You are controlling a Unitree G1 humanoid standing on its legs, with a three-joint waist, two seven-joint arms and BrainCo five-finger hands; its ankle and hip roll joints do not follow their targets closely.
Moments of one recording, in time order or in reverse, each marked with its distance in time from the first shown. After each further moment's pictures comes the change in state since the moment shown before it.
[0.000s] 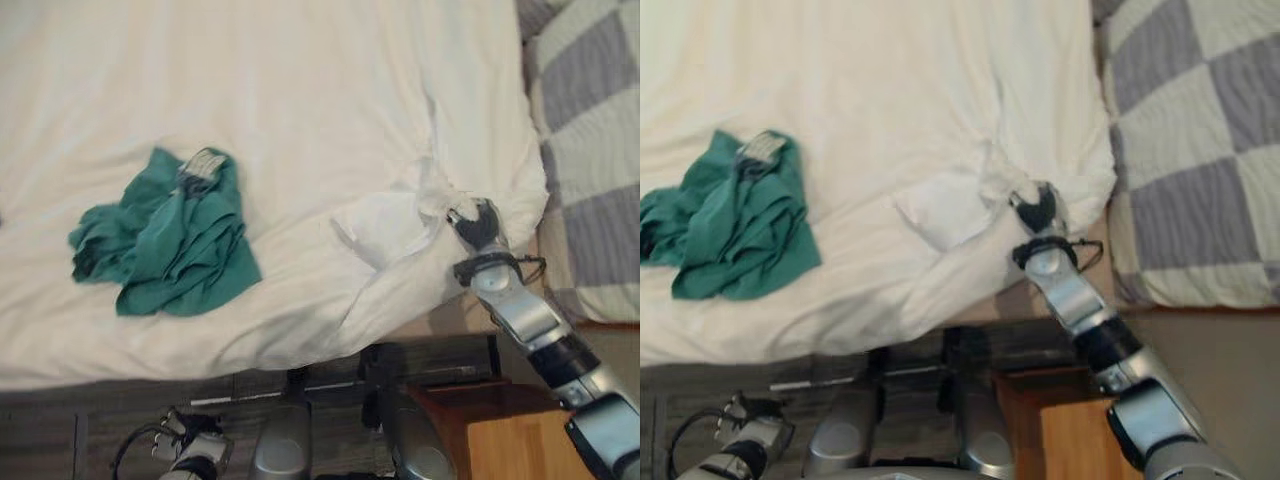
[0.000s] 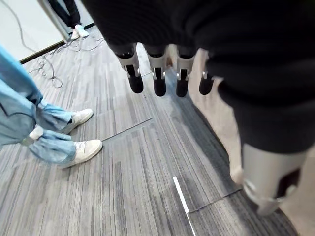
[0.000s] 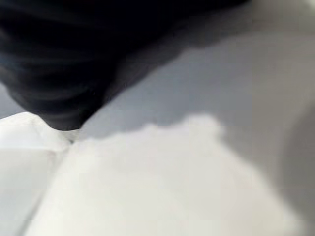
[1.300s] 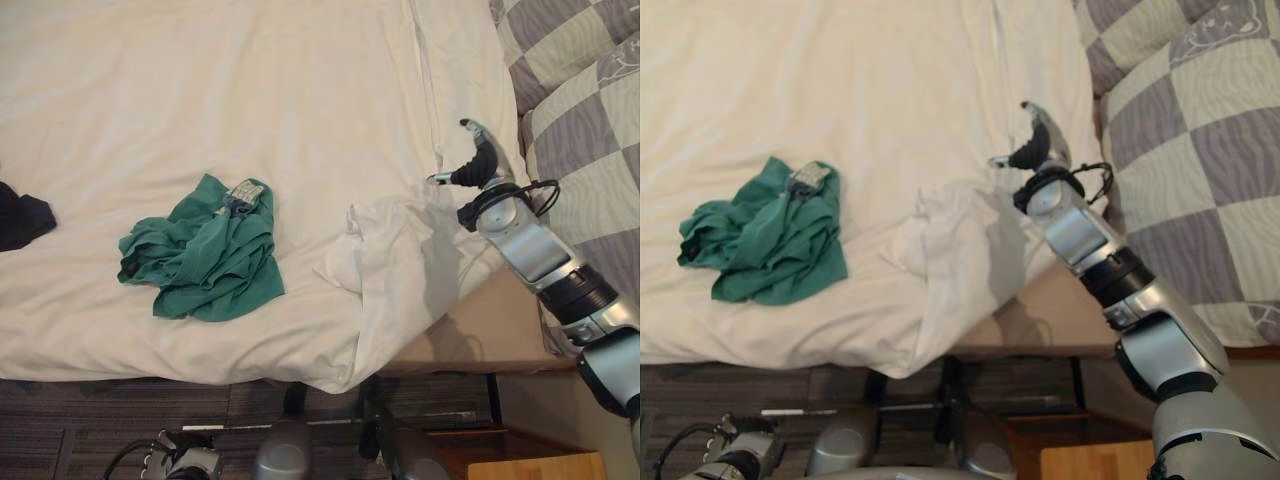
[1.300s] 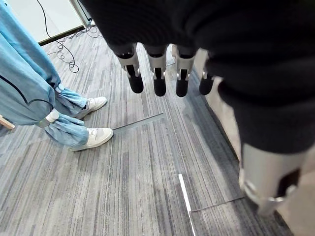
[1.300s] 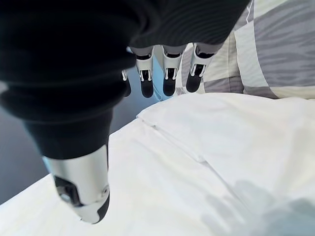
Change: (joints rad) left arm 0.008 0.013 0.008 0.056 0.004 0.041 -0.041; right arm -0.549 -0.093 0.297 0.190 0.019 0.152 0.167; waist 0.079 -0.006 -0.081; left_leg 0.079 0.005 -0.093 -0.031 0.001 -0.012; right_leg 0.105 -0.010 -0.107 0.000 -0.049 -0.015
